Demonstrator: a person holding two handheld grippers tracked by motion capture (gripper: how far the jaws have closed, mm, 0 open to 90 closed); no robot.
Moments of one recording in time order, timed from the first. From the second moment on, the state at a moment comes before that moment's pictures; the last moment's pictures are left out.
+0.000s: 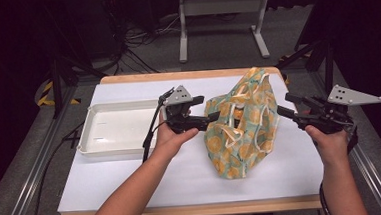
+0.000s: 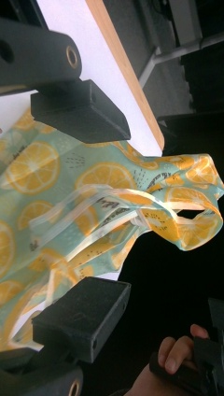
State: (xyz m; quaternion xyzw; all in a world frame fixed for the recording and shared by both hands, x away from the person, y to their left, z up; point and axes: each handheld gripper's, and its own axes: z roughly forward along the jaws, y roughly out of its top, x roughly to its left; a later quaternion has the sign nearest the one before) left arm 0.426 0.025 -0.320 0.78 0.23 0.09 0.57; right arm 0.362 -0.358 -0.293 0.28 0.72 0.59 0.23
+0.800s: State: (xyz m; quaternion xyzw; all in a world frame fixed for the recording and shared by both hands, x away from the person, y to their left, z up) left arm 0.441 -0.002 -0.324 0.81 0.23 0.14 0.53; right arm 0.368 -0.354 -0.298 0.28 0.72 0.59 0.22
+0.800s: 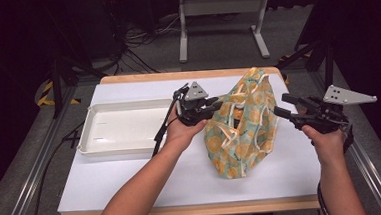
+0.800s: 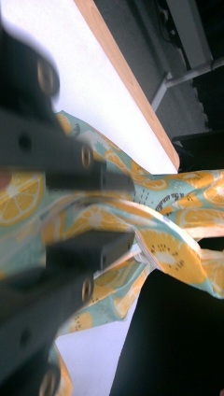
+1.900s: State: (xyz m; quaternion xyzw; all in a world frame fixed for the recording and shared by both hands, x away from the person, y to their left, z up) left arm 0.449 0.064 -0.300 0.75 0.29 0.16 0.57; right arm 0.380 -0.347 -0.314 0.30 0.74 0.57 0.20
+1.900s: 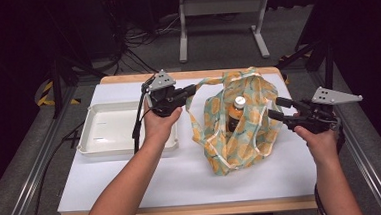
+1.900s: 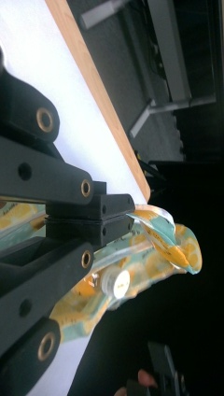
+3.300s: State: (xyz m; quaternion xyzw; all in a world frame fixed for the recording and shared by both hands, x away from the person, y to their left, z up) left arm 0.452 0.075 -0.310 0.75 0.30 0.17 0.56; right arm 0.426 -0.333 -0.367 0.37 0.75 0.52 0.17
